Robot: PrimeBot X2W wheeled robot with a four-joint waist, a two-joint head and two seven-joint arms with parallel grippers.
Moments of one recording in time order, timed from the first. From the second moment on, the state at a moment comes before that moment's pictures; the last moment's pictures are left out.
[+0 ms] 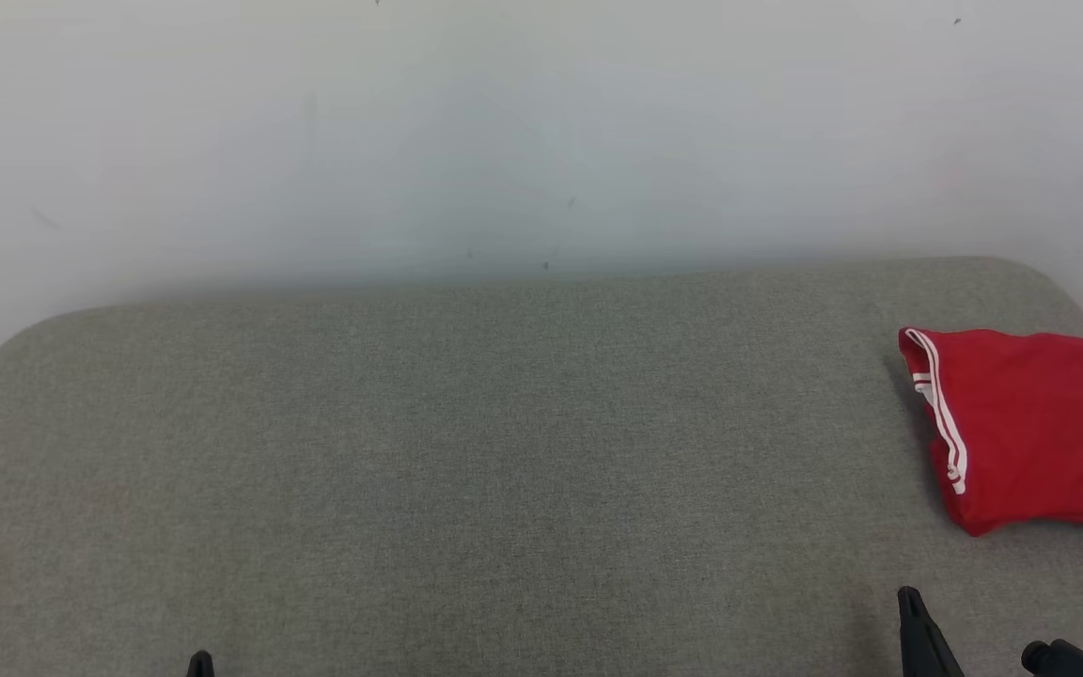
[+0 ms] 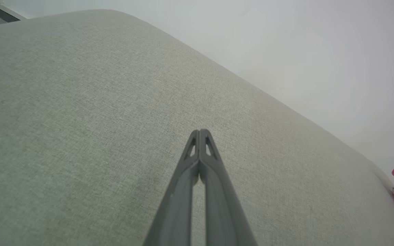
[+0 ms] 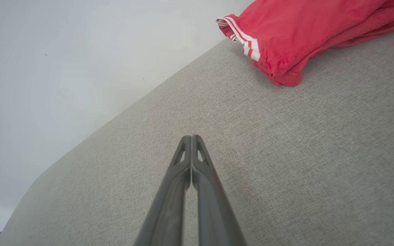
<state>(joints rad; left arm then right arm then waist) 0.11 0.04 0.10 0.27 -0.56 -0.09 -0.15 0.04 -0.05 -0.04 0.36 0.59 0.13 -0.13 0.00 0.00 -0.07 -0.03</state>
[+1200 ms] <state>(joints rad) 0.01 0.05 0.10 0.26 -1.05 -0.11 -0.02 -0.03 -0.05 -0.07 0.31 1.07 0.13 -0.02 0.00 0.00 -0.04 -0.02</state>
